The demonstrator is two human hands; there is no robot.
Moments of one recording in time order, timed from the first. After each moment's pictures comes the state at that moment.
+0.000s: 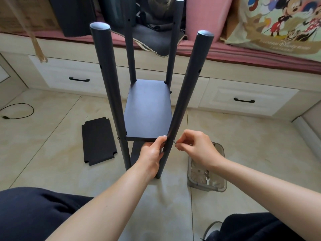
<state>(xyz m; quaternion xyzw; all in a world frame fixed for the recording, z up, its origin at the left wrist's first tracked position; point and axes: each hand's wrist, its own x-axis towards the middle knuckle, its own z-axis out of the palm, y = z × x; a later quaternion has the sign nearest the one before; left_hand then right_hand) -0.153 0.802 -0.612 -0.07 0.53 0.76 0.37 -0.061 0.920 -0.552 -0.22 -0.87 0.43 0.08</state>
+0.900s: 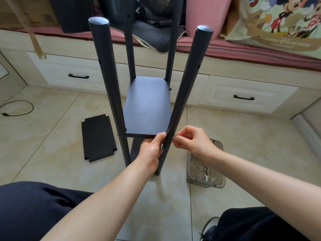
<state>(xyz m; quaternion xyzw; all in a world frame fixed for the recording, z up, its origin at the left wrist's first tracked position) -0.153 0.803 -0.614 -0.07 0.54 0.75 0.37 -0.068 0.924 -0.563 -0.27 -0.75 0.60 0.07</state>
